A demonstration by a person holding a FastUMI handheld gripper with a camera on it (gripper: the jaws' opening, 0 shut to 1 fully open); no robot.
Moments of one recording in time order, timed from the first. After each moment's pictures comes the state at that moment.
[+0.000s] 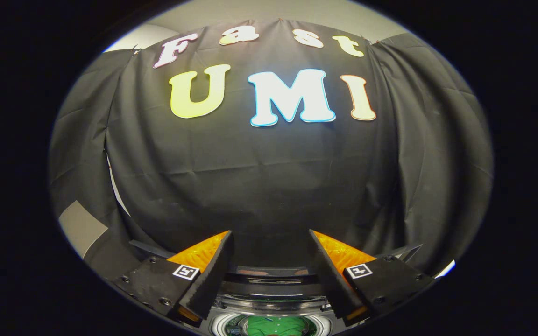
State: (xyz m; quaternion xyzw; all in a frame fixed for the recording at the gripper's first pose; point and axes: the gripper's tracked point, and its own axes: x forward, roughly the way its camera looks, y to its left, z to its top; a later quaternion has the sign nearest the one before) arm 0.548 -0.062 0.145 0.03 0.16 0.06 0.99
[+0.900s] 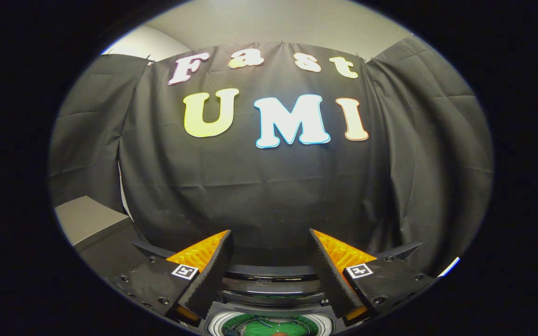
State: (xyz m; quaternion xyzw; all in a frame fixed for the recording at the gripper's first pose) arm 0.471 -0.066 0.146 0.02 0.06 0.07 1.00
